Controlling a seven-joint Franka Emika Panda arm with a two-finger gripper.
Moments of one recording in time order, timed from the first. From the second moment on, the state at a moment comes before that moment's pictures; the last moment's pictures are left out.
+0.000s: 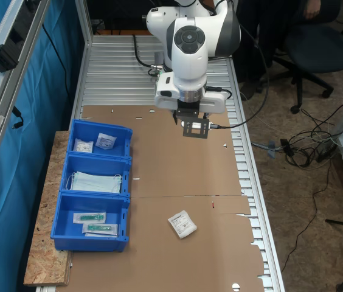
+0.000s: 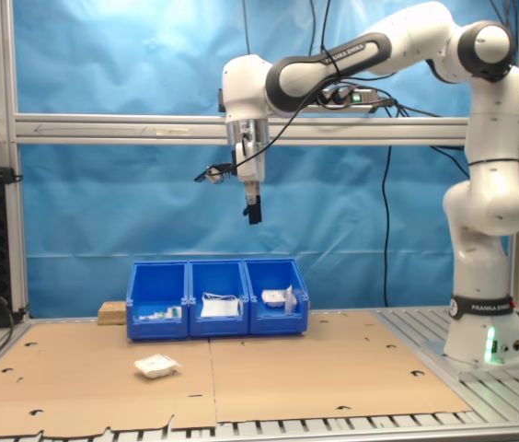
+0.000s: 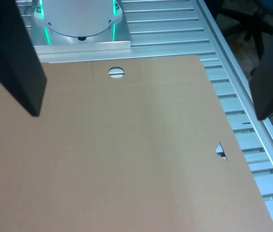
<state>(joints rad) -0.04 -0.10 0.02 -2.09 0.07 1.91 0.95</state>
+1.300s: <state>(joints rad) -0.32 0.35 0.35 -1.85 -0.15 2.18 0.95</state>
